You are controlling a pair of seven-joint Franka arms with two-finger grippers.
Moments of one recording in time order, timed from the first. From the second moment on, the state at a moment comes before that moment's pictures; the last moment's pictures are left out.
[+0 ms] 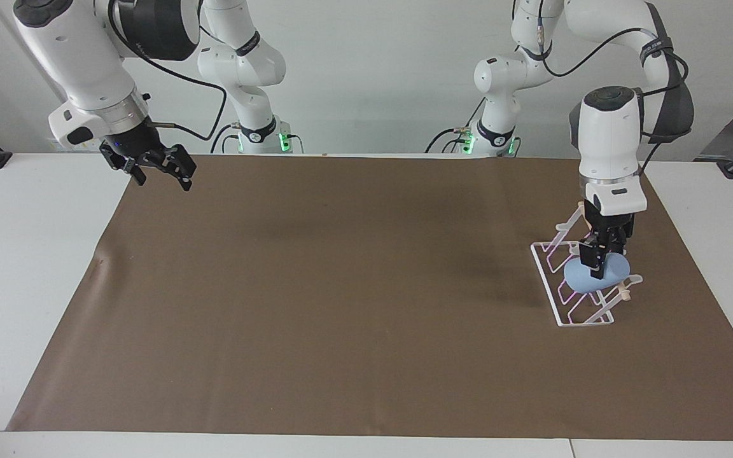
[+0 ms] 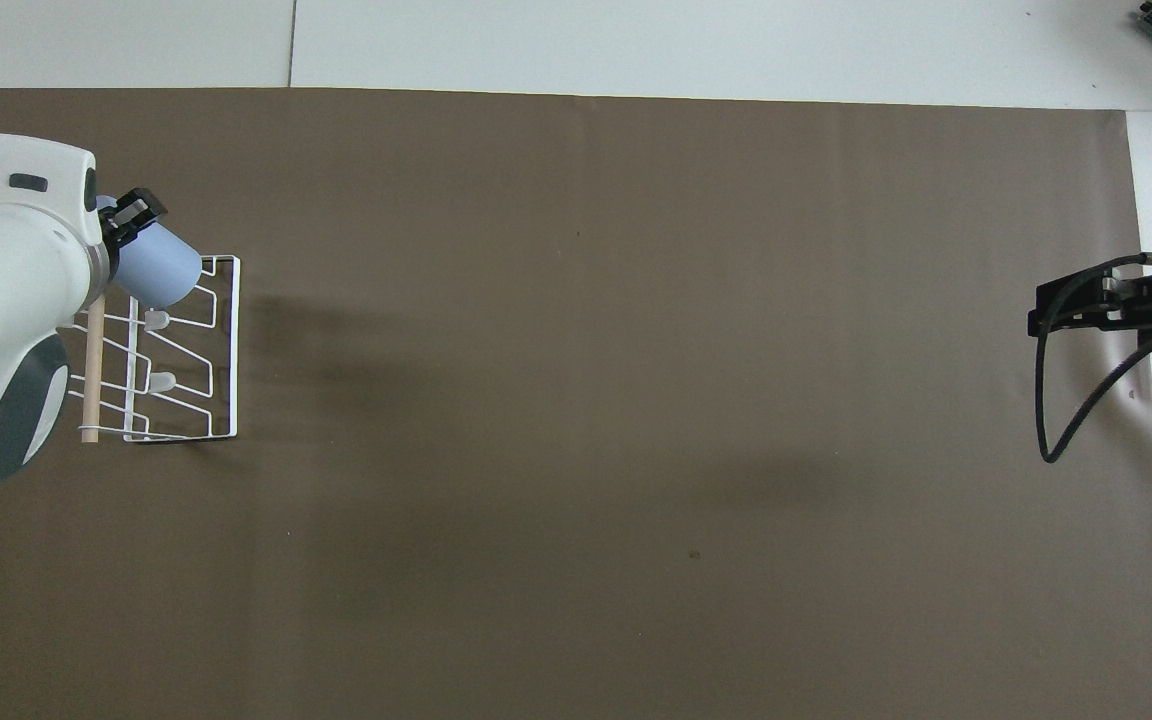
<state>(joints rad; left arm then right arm) 0.22 0.04 -0.32 -2.01 0.49 2.42 -0.99 -0.04 0.02 -0.01 -1.60 0.01 1.59 0.11</state>
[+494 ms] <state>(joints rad) 0.21 0.03 -0.33 -2.00 0.49 2.42 -0.96 -0.04 0.02 -0.01 -1.60 0.01 1.59 0.11</state>
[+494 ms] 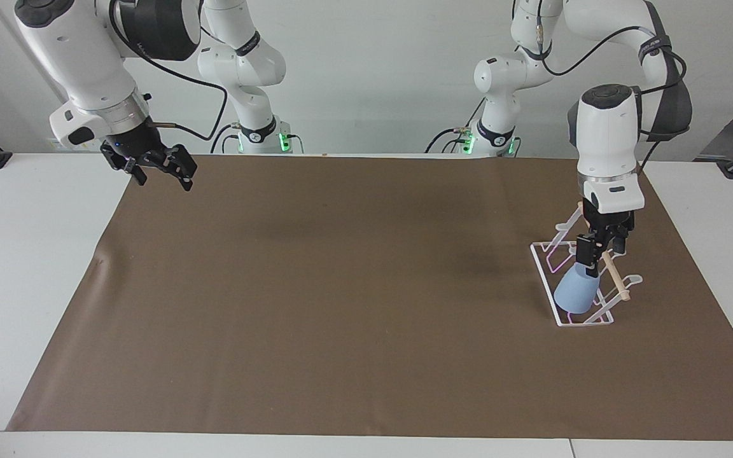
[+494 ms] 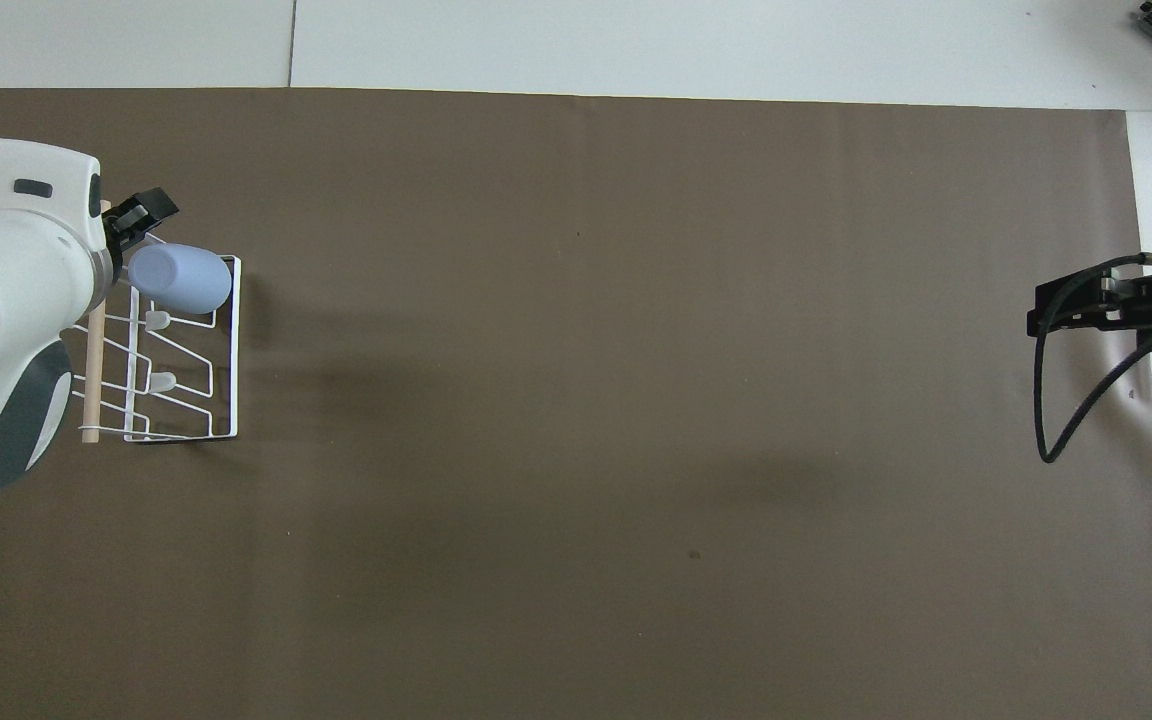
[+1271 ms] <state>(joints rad) 0.20 -0.01 -0.32 -1.81 0.13 2.01 -0.31 -0.04 0.02 -0.01 -1.61 0.01 1.59 0.11</state>
